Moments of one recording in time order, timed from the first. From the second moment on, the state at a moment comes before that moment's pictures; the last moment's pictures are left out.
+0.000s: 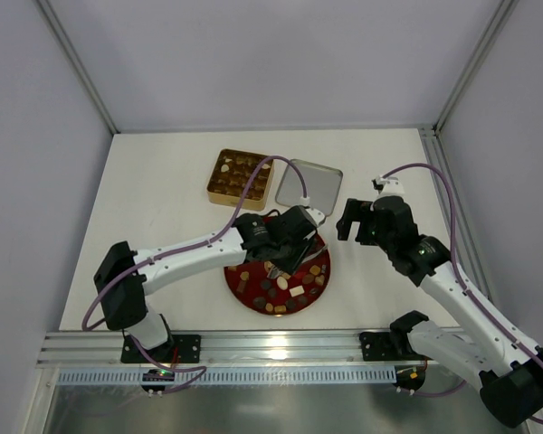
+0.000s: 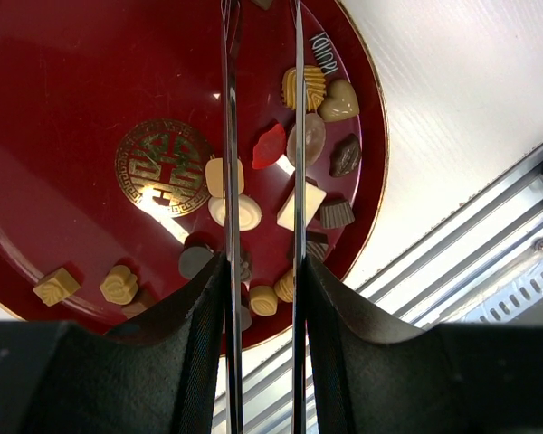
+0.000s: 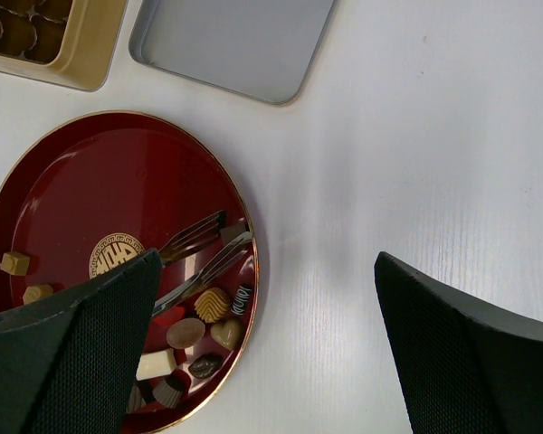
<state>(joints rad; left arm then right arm) -1.10 1.62 1.36 -0.76 -0.11 -0.37 0.46 0.88 0.78 -0.51 0.20 0.44</state>
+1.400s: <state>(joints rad) -1.10 1.54 1.36 -0.83 -0.20 -0.34 0.46 0.88 0.77 -0.50 0.18 0.44</state>
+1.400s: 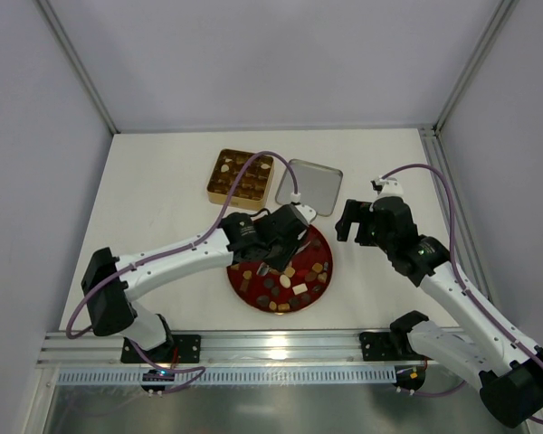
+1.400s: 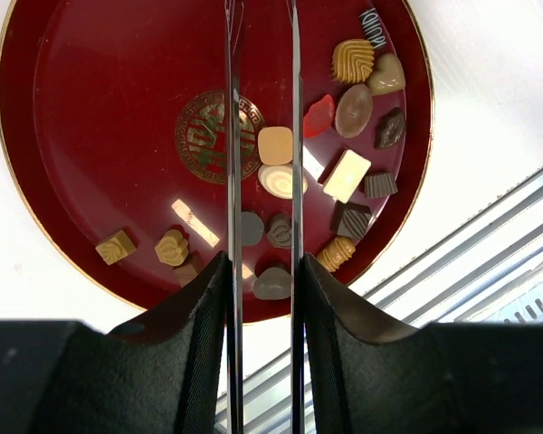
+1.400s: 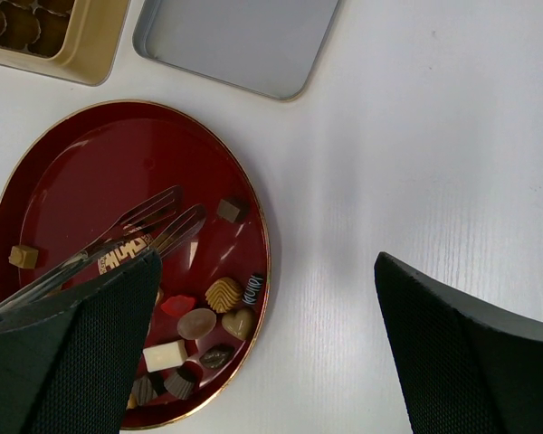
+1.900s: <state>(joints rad) -1.10 1.60 1.40 -0.83 -0.19 -0.34 0.46 0.88 0.76 -0.49 0.18 0.44</state>
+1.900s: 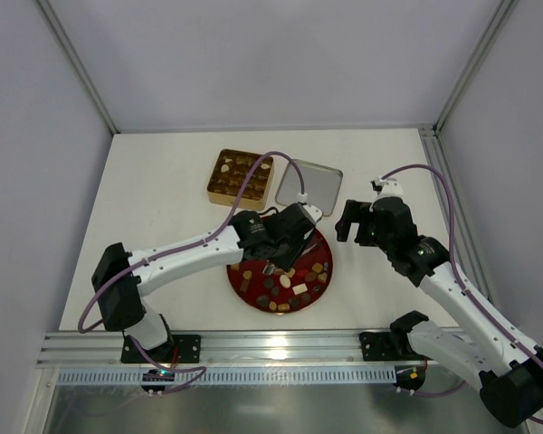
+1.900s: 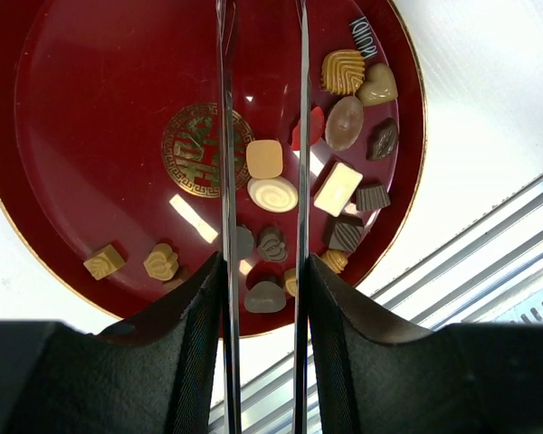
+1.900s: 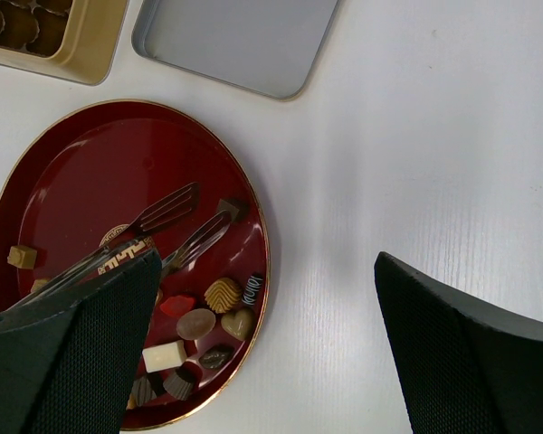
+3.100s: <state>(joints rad) -1.10 1.69 1.44 -0.82 -0.16 -0.34 0.46 0.88 0.75 -0.49 0.18 0.44</state>
